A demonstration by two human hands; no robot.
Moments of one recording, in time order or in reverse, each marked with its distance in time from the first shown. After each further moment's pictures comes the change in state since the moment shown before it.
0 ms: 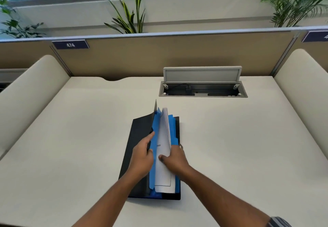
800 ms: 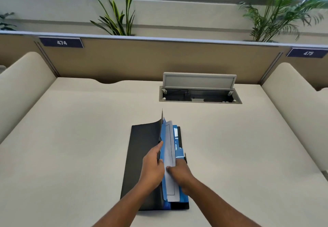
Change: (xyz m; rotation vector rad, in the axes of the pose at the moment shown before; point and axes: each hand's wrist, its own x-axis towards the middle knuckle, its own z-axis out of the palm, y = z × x) left_hand 0.008 -0.027 -0.011 -0.176 -0.124 -0.023; right_hand -0.005 -0.003 0.043 0.286 0.042 0.223
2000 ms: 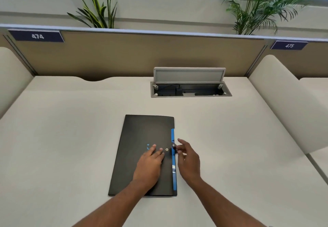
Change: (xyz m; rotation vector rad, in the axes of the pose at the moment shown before) left_hand 0.042 -0.076 0.014 0.853 -0.213 0.430; right_hand 0.017 0.018 -0.014 -0.171 0.513 -0.436
